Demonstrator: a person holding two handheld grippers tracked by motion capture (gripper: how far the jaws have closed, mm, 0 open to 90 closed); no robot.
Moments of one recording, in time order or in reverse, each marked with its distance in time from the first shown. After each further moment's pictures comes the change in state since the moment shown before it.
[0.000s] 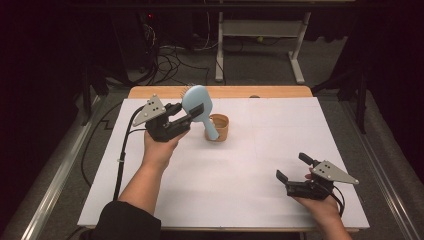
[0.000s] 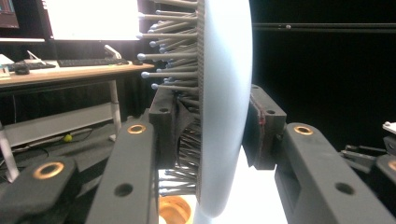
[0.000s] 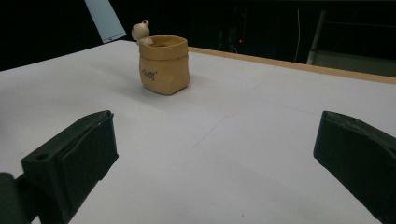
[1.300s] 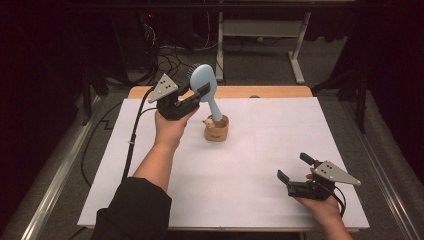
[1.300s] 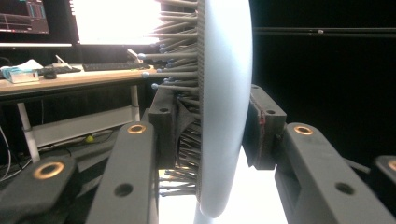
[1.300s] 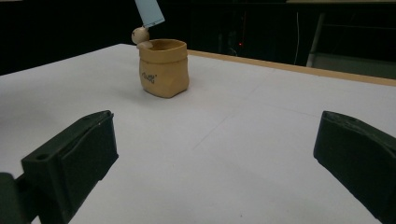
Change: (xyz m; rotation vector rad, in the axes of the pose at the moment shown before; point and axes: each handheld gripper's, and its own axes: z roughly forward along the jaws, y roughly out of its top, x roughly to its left) left arm 0.028 0.013 0.046 -0.003 0.093 0.000; right arm -0.002 0.000 -0.003 -0.011 0.003 0.002
